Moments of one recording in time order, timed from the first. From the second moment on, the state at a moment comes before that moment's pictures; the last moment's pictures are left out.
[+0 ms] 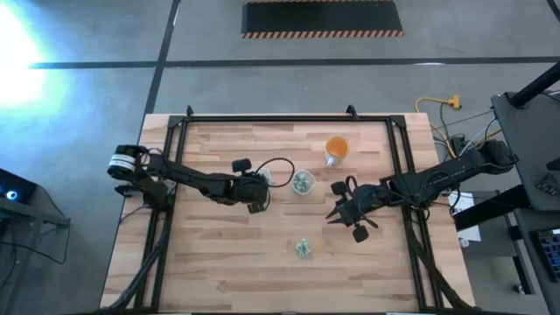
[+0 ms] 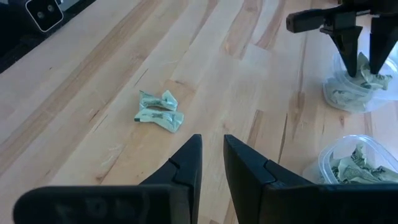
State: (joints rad) left arm -0.08 1.62 0.88 -0.30 -0.62 -0.15; right arm 0.27 1.15 0.61 -0.12 -0.02 -0.16
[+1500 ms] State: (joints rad) left arm -0.41 1.61 0.91 0.11 -0.39 -0.05; right arm 0.27 1.25 0.47 0.31 -0.24 -0.18
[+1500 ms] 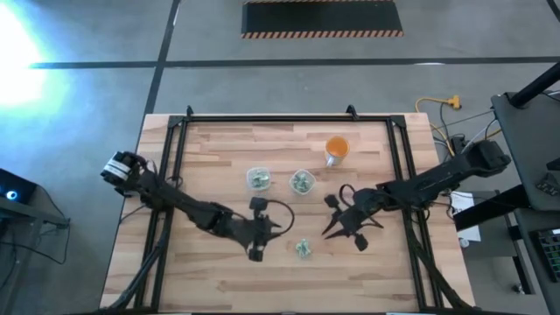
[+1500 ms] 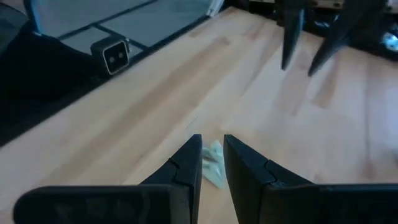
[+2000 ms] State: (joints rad) left arm -0.47 1.58 0.80 0.11 -0.51 -0.21; right arm 0.38 1.67 0.56 0.58 -0.25 -0.13
